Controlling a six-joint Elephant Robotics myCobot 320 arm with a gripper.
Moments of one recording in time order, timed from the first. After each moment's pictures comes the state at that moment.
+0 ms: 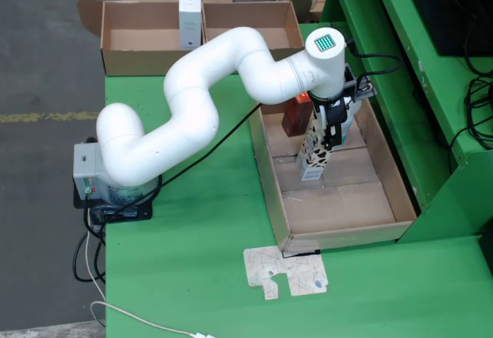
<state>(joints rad) 0.14 -0.97 -0.02 -0.22 1.60 0.10</state>
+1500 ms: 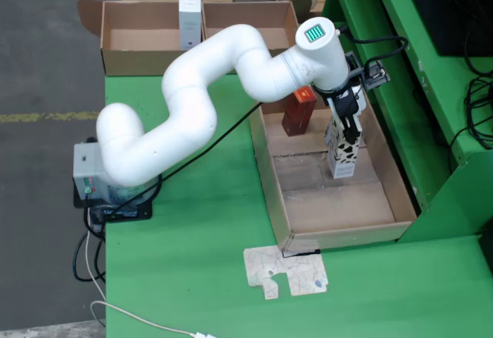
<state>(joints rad) 0.13 -0.93 -0.03 -0.06 1.51 0.10</state>
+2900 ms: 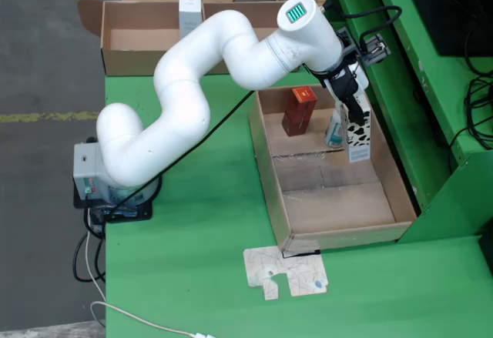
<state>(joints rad) 0.15 -0.79 -0.03 -0.06 1.48 0.09</state>
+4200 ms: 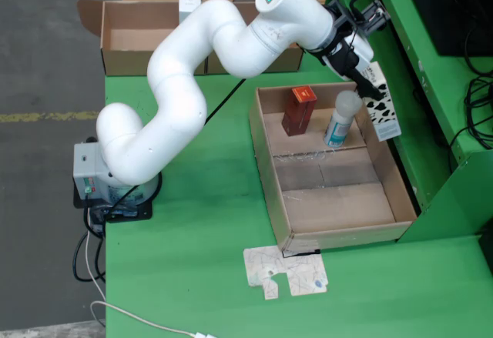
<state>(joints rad) 0.22 -0.70 -0.03 0.05 1.38 0.08</state>
